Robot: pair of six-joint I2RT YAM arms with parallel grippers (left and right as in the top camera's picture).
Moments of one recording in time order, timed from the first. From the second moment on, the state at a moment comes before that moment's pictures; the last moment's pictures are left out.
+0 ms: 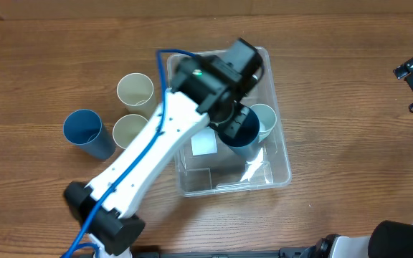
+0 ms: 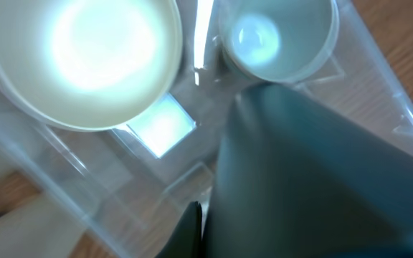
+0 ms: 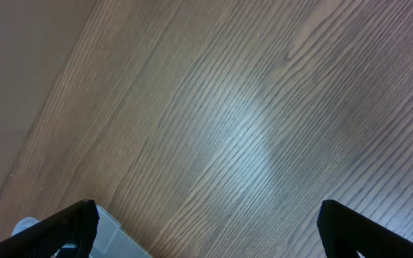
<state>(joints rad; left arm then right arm) -0.73 1.89 2.06 -1.49 0.01 -0.16 -0.45 1.57 1.78 -1.27 -0.05 0.57</state>
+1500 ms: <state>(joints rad) 0.36 1.67 1.91 -1.52 -0.06 -0.28 -0.45 1.57 1.78 -1.26 -0.05 0.57</state>
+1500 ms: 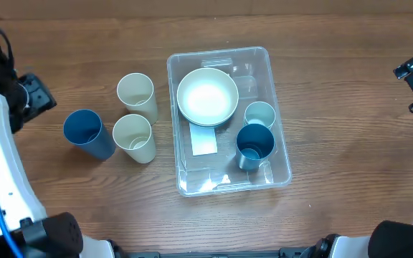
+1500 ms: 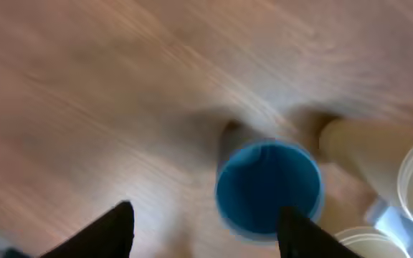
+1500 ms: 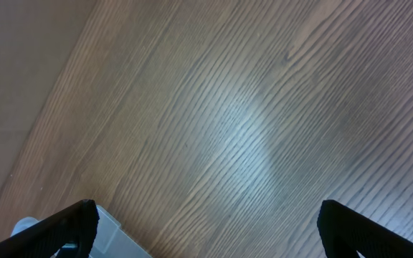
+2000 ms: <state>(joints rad) 0.37 1.69 1.31 -1.13 0.05 -0.24 -0.45 1.57 1.78 -1.27 -0.05 0.57</state>
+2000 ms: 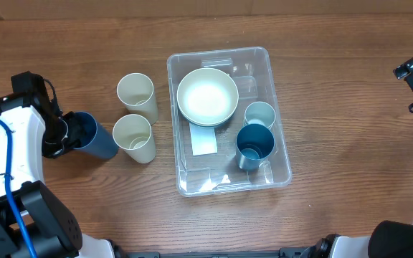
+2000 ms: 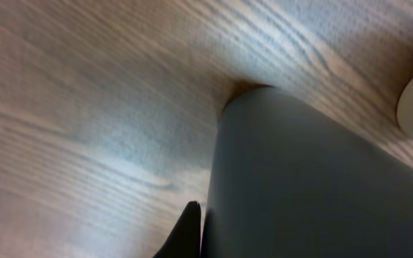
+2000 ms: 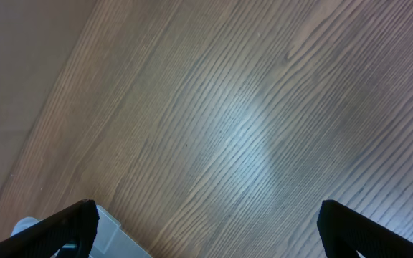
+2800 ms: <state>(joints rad) -0.60 1.63 2.31 -1.63 0.09 -0.12 -0.45 1.57 1.78 -1.26 -0.05 0.57</state>
